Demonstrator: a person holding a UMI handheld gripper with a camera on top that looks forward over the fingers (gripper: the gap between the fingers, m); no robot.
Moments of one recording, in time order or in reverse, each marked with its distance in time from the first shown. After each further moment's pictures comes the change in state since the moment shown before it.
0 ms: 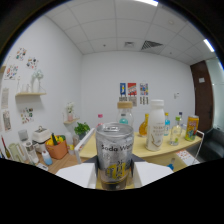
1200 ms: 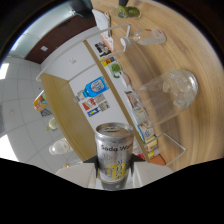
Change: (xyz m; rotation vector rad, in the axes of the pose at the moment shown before) arm 0.088 0.140 0.009 0.071 -0.254 2.019
